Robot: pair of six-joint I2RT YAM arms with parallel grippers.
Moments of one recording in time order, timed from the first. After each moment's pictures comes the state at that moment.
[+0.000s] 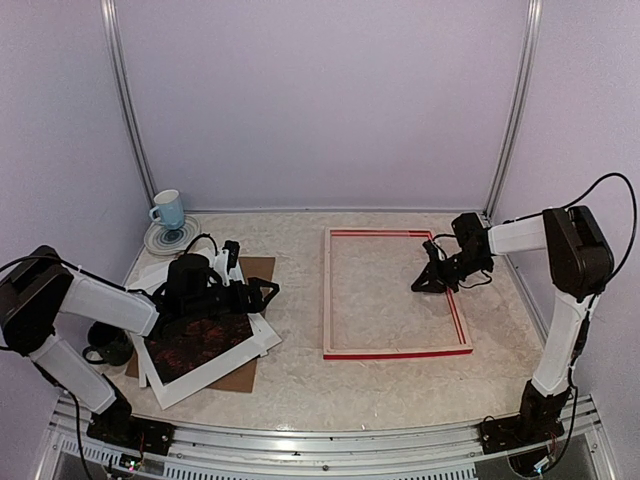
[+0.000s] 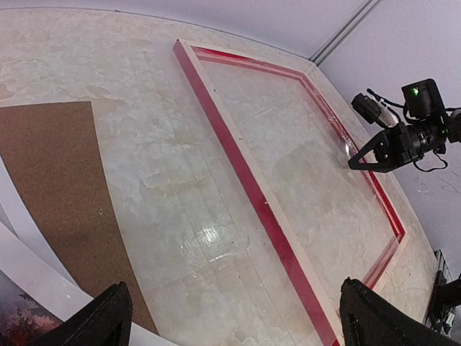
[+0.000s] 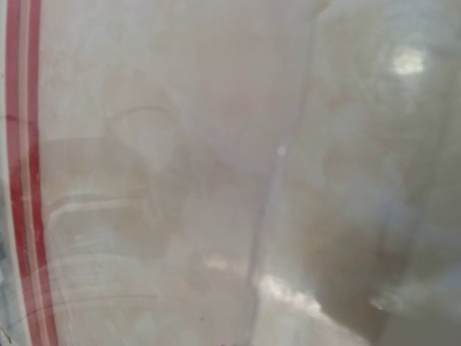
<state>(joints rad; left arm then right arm) -0.61 1.53 0.52 0.63 0.15 -0.52 0.18 1.94 1.17 -0.38 -0.68 0.28</state>
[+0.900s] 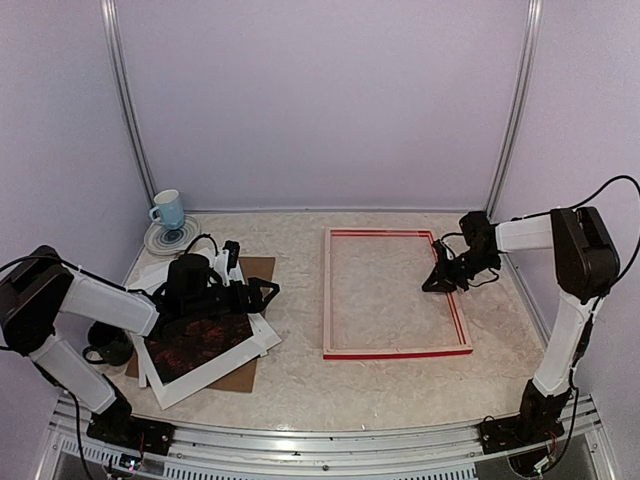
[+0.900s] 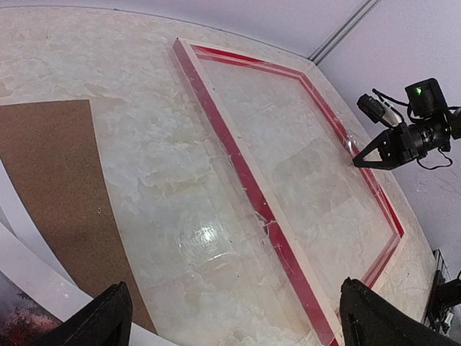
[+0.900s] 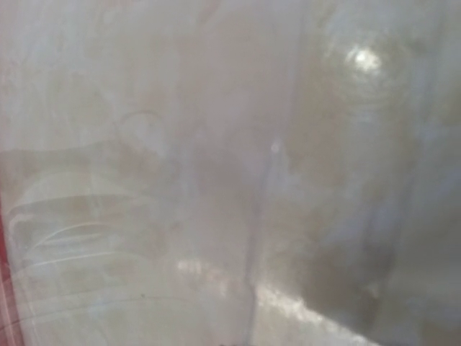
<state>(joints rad) -0.61 1.53 0.52 0.63 0.16 -0.52 0.14 1.91 1.17 -0.46 -0.60 0.23</state>
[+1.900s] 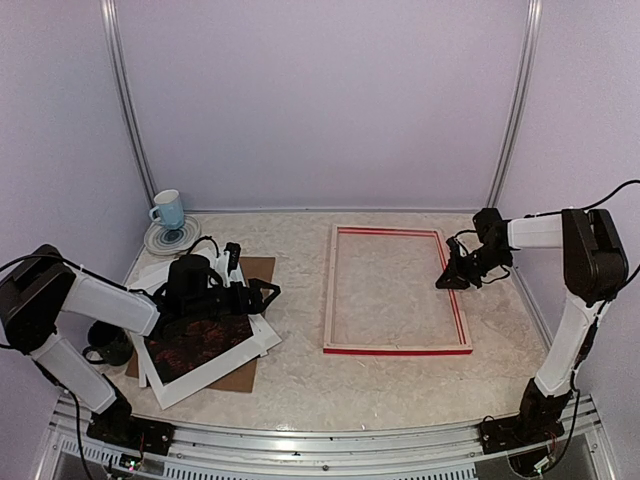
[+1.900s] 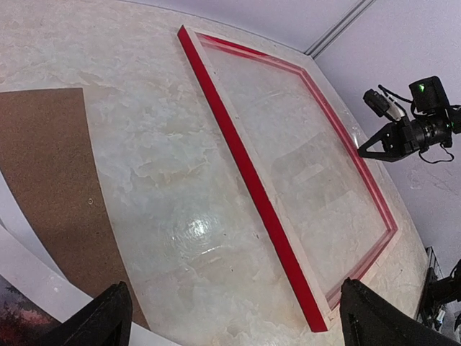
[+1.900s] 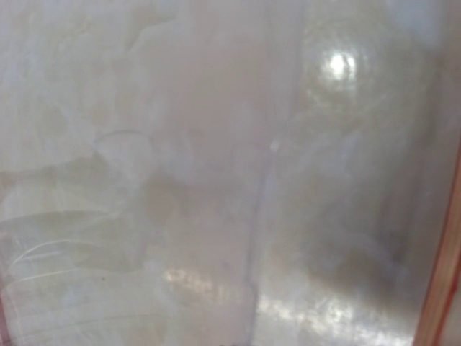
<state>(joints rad) -0.61 1.54 0.52 0.64 0.19 -0.54 0.07 1.86 1.17 -0.53 -0.55 0.21</state>
